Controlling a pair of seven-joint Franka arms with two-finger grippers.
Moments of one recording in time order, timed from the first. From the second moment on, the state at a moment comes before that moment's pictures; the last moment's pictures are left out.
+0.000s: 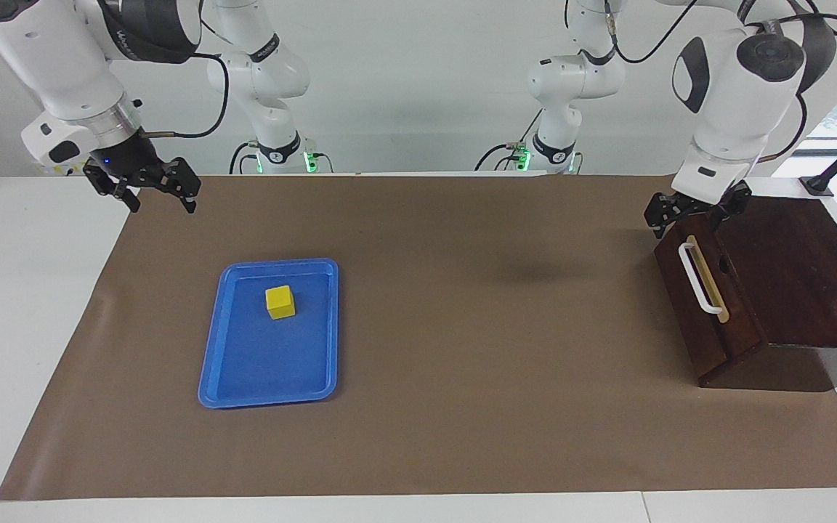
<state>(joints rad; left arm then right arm) 0.00 0.00 -0.11 -1.80 0.26 1.81 -0.08 -0.07 -0.01 0.00 -1.64 0.00 1.59 -0.01</state>
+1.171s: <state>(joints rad) 0.01 0.16 -0.09 -1.98 0.58 2.16 -0.13 -0.08 0.23 0.00 -1.85 0.52 1.88 0.62</state>
